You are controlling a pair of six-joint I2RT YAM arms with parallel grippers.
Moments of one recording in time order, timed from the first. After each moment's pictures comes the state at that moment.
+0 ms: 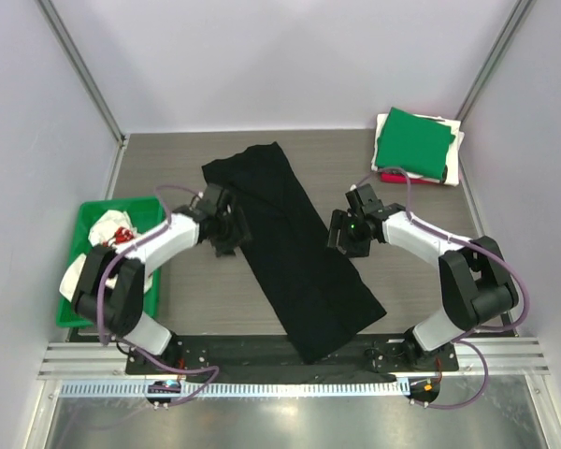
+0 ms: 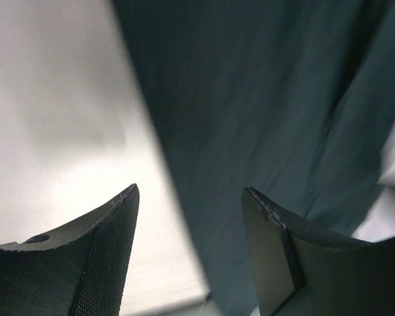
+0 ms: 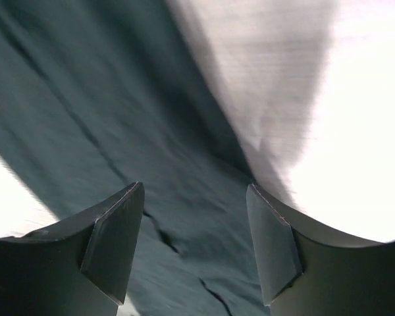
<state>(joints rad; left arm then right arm) -0.46 1.50 0.89 -0.49 0.13 -0.81 0.41 1.55 0.95 -0.49 -0.14 0.60</state>
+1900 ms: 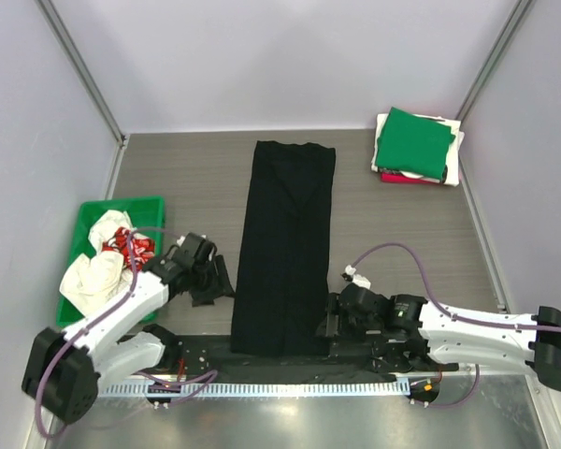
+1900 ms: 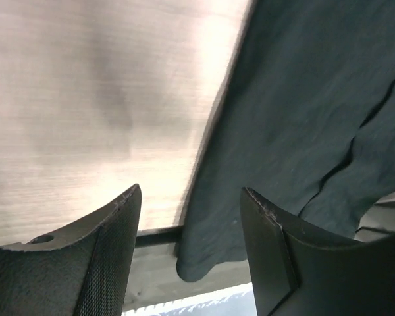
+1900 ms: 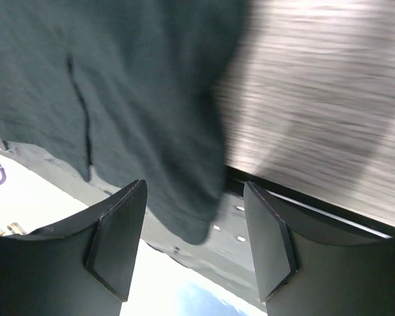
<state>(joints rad) -0.50 1.04 0.60 -0.72 0.09 -0.79 1.13 0.86 0.31 -0.42 -0.02 1.21</state>
